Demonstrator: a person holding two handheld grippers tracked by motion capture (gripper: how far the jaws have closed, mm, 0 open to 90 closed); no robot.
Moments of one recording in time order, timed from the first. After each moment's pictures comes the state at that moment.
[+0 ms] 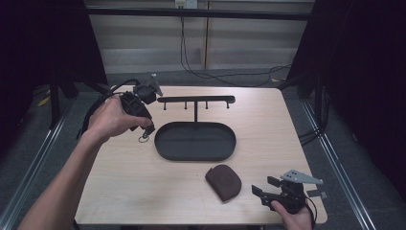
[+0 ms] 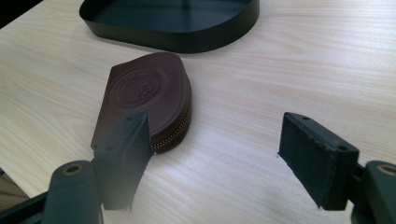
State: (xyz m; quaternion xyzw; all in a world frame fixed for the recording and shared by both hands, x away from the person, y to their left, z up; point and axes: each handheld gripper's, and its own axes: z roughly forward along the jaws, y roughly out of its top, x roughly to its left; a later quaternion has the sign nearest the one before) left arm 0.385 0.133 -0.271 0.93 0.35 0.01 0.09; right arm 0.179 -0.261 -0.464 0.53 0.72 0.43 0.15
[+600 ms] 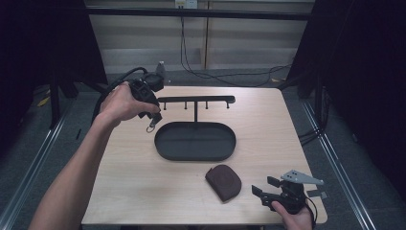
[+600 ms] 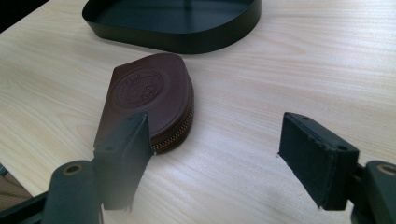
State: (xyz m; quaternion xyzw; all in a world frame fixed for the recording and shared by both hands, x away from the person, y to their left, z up) left arm 0.421 0.117 -0.269 0.93 0.36 0.00 0.09; right arm 0.178 -0.262 -0.464 0.53 0.72 0.43 0.15
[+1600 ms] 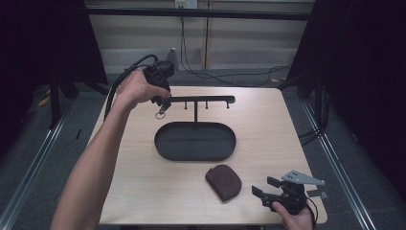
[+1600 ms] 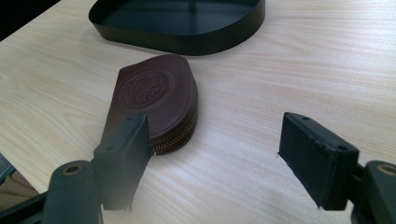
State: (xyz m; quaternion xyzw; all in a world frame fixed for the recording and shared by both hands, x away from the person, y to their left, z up) left arm 0.464 0.090 -0.264 0.92 0.39 -0.01 0.09; right arm 0.177 -0.262 -0.463 0.52 0.72 0.44 0.15
